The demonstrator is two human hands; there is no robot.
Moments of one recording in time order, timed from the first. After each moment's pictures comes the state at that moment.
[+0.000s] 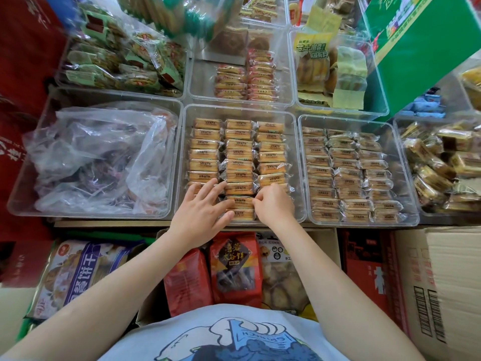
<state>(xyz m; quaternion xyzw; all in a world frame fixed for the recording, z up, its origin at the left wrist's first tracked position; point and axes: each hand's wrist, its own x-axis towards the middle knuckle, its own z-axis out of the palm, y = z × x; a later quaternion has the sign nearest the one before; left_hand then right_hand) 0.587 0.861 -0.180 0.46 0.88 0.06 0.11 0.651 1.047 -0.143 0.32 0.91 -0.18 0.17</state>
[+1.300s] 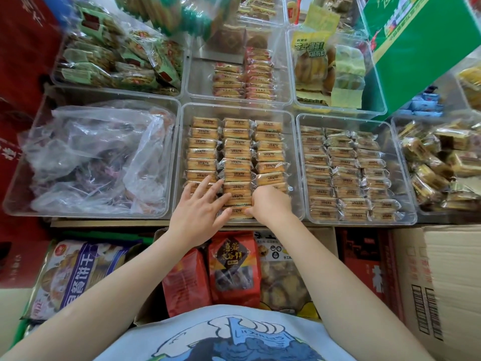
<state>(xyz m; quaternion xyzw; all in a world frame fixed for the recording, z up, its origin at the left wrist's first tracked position) 0.589 0.866 -0.178 0.42 0.90 0.04 0.14 0.640 1.045 -0.126 0.22 0.92 -0.07 0.30</state>
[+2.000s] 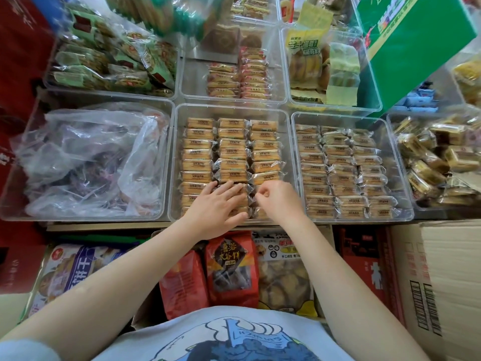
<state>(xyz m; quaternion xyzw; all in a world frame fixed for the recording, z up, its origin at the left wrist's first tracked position) 0.584 0.902 -0.173 0.50 0.83 0.07 0.23 0.661 1.072 -0.128 0.29 0.92 -0.21 0.16</state>
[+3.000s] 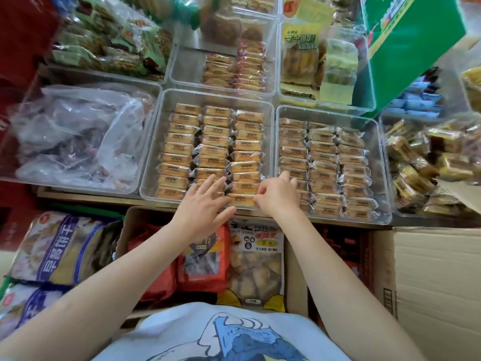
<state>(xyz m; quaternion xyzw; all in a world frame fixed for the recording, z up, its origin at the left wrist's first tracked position) 0.654 0.932 -0.152 0.38 0.90 0.07 0.21 0.698 1.121 -0.117 0.31 0.90 -0.18 0.23</state>
